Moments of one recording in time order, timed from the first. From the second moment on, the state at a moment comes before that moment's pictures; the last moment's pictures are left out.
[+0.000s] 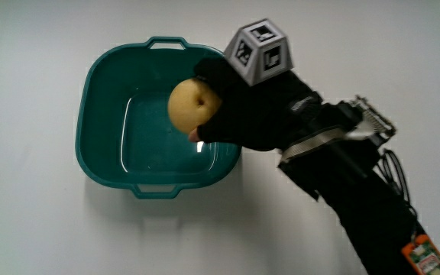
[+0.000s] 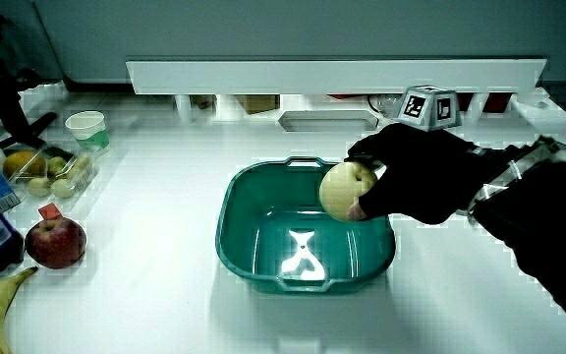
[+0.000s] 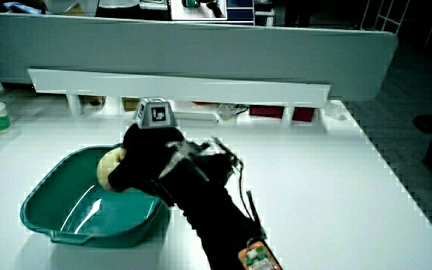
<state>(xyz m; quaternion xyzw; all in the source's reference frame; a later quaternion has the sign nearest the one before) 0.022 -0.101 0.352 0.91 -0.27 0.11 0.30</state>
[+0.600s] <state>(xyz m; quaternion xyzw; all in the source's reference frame) -0.005 -0.082 0.420 0.89 -0.27 0.05 0.37</state>
